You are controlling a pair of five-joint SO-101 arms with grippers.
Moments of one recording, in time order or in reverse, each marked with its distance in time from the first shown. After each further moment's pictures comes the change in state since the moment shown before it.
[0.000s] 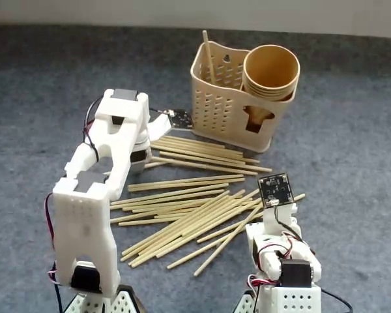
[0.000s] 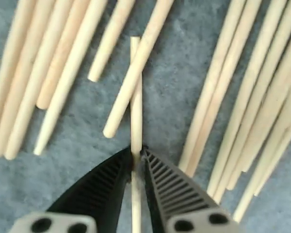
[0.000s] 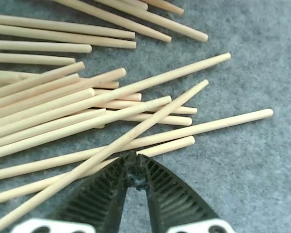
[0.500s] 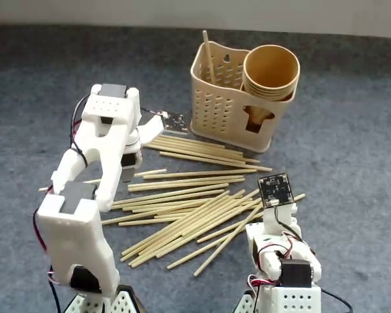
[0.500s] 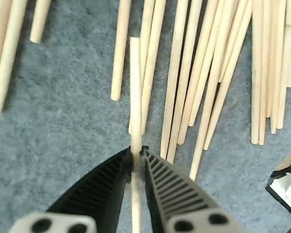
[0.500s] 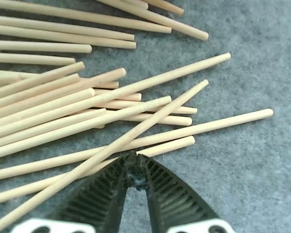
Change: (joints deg) left arm -0.8 -11.3 5.8 9.7 -3.4; right arm 0.0 0.0 0.0 0.0 0.0
